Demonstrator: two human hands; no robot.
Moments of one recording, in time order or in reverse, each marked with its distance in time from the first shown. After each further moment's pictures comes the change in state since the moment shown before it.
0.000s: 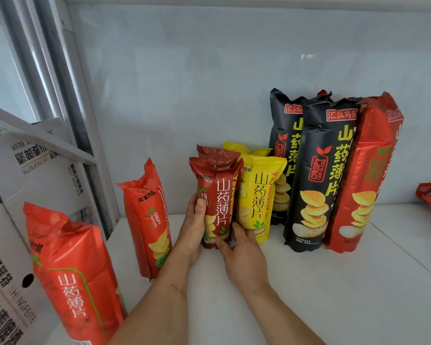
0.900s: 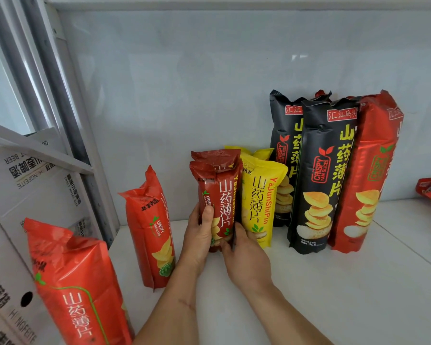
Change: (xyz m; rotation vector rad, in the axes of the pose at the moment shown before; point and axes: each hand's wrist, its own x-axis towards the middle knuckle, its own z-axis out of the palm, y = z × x) left_hand -0.001 -0.009 -0.001 0.132 0.046 0.029; right_hand 0.008 -0.010 0.002 -0.152 -0.008 0.036
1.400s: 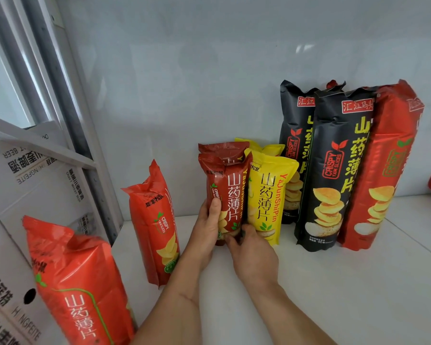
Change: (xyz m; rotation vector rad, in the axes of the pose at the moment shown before) left_hand 0.007 0.005 0.002 0.009 -0.097 -0.111; right_hand 0.003 -0.003 0.005 -0.008 0.041 0.127
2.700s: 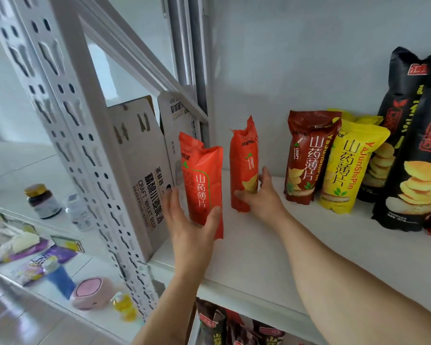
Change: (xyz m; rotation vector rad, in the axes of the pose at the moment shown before) left_hand -0.239 0.035 -0.069 0.510 0.954 0.246; right_hand -0.049 -0.084 0.010 0.700 -0.661 -0.165
